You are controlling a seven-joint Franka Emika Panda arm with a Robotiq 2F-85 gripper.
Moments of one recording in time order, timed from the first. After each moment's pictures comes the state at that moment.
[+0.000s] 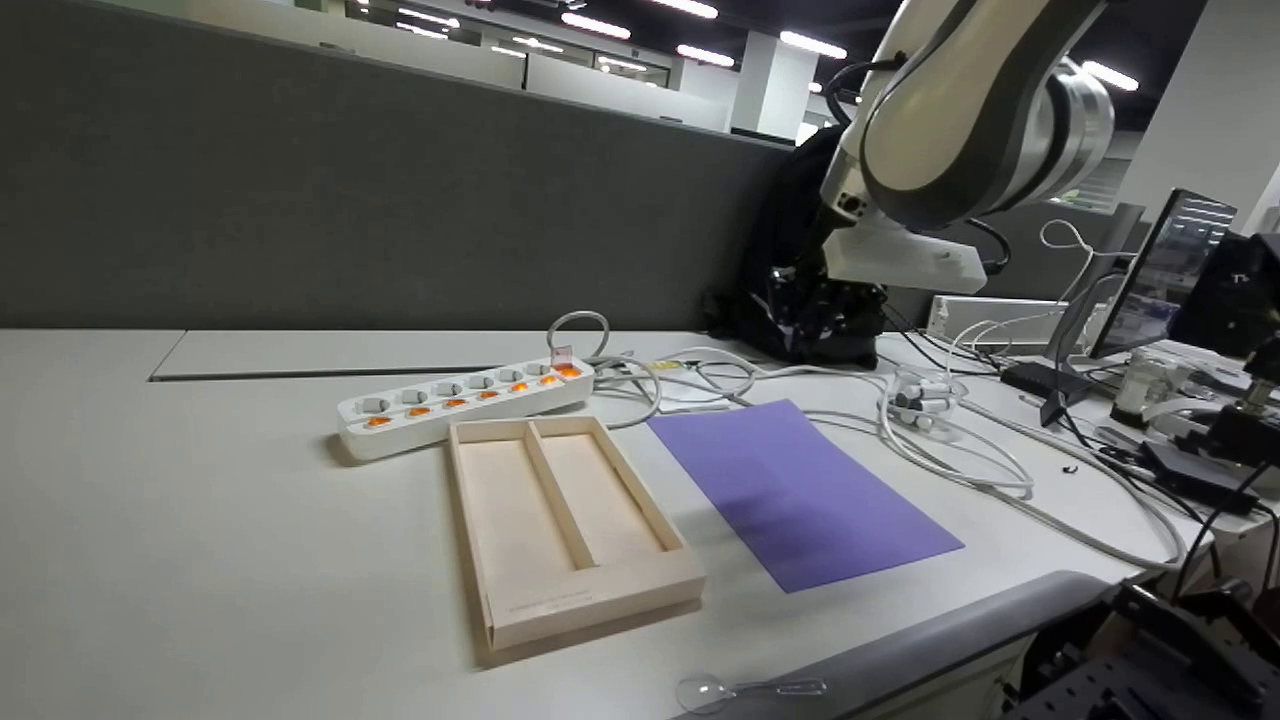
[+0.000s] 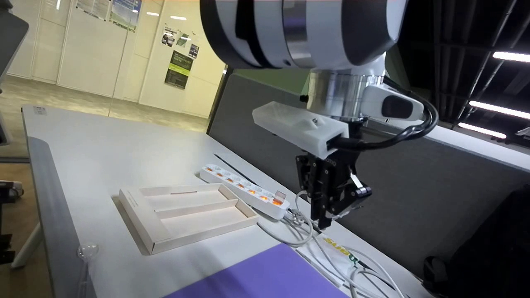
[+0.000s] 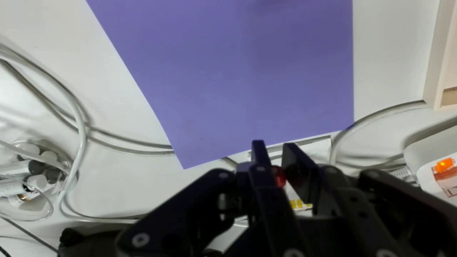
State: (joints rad) arm 0.03 0.03 -0.29 -2.65 -0.38 3.04 0.45
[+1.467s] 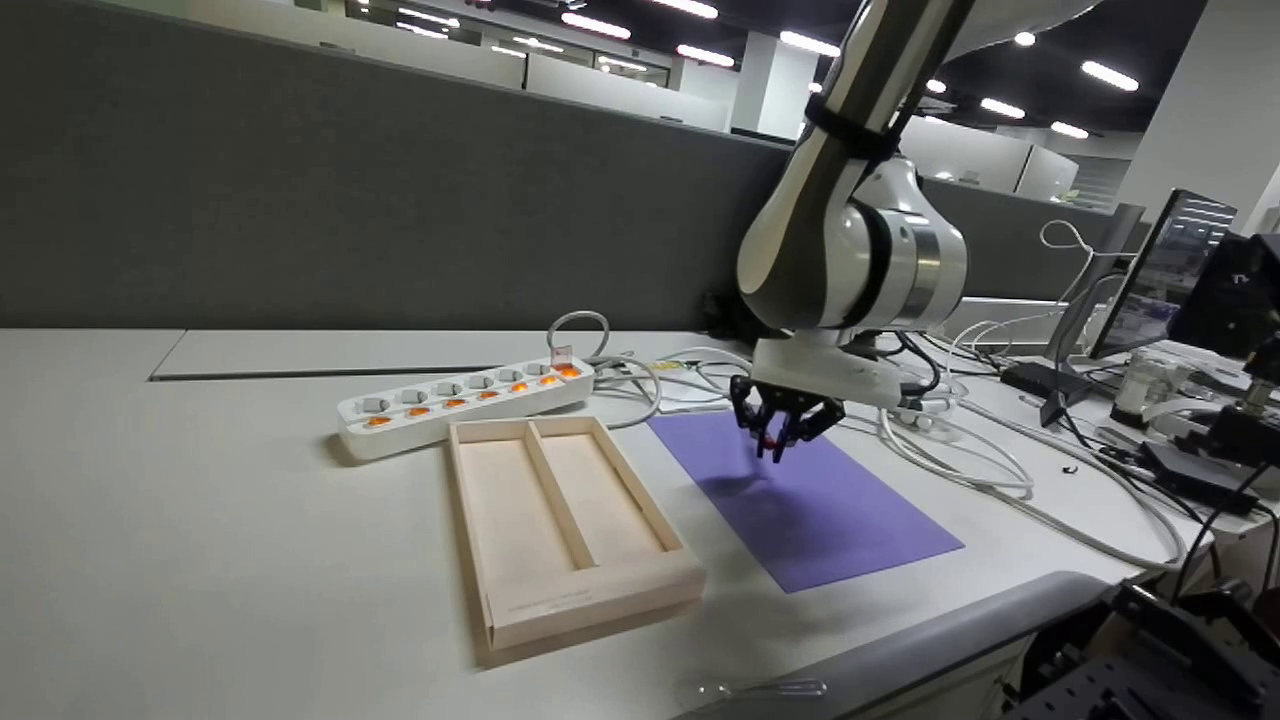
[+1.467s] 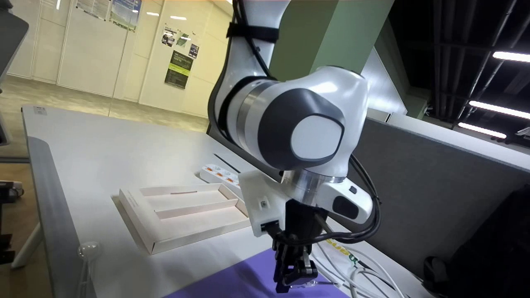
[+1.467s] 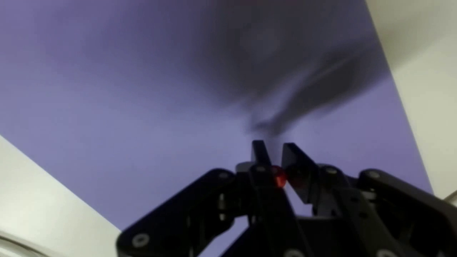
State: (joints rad) arm 0.02 0.44 -0.17 -2.49 0.14 3.09 0.34
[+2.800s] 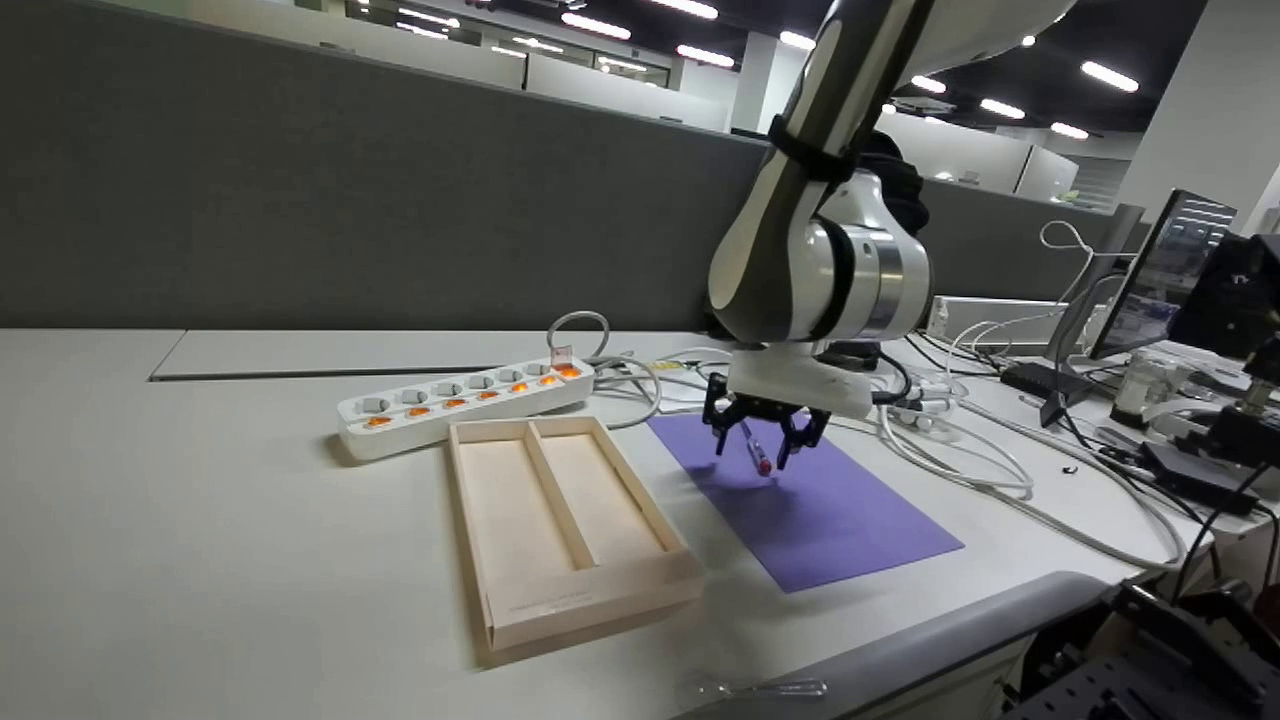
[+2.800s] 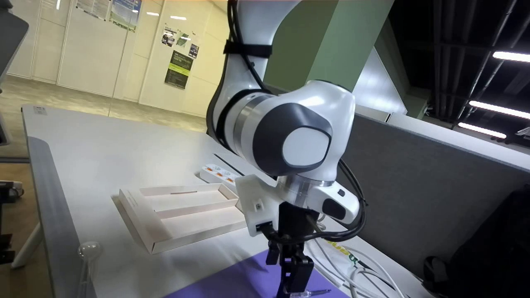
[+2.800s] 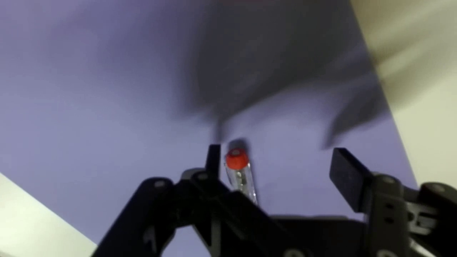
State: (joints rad) arm 0.09 0.50 -0.19 -2.44 0.18 3.08 0.35
